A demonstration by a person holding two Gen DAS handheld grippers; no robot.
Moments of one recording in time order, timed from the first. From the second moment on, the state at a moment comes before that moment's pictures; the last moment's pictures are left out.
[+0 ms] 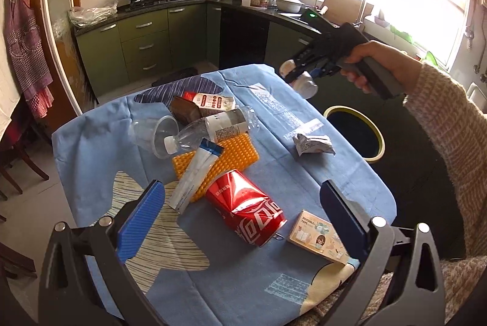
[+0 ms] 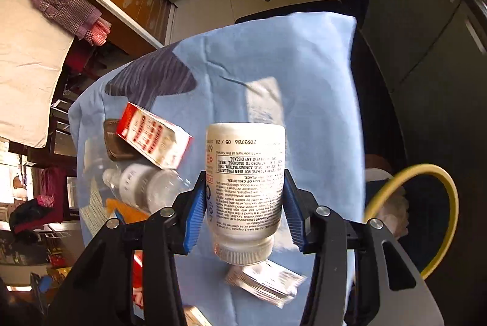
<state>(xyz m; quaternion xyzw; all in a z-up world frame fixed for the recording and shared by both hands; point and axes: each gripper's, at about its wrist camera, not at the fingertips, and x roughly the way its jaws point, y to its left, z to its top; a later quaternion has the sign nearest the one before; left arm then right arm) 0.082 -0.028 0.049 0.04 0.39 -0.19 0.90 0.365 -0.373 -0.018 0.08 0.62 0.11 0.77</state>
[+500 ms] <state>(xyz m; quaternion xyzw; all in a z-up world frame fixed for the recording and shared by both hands) 0.081 -0.094 0.046 0.08 0.41 -0.22 0.88 0.295 -0.585 -0.147 0.13 0.66 -0.04 0.74</state>
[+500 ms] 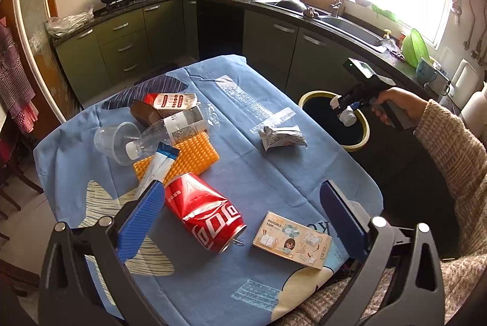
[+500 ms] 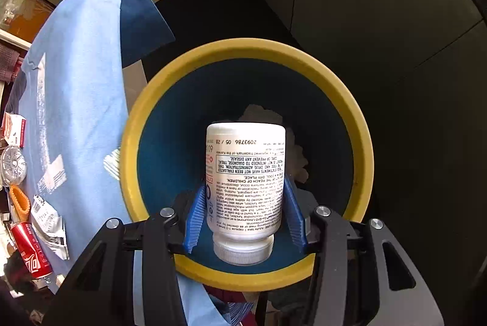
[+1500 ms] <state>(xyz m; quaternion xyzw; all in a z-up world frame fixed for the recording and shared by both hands) 0.199 -0.279 -0.073 0.39 0.43 -0.48 0.66 0.262 -0.580 -0.107 0.14 0.64 0.02 0.76</state>
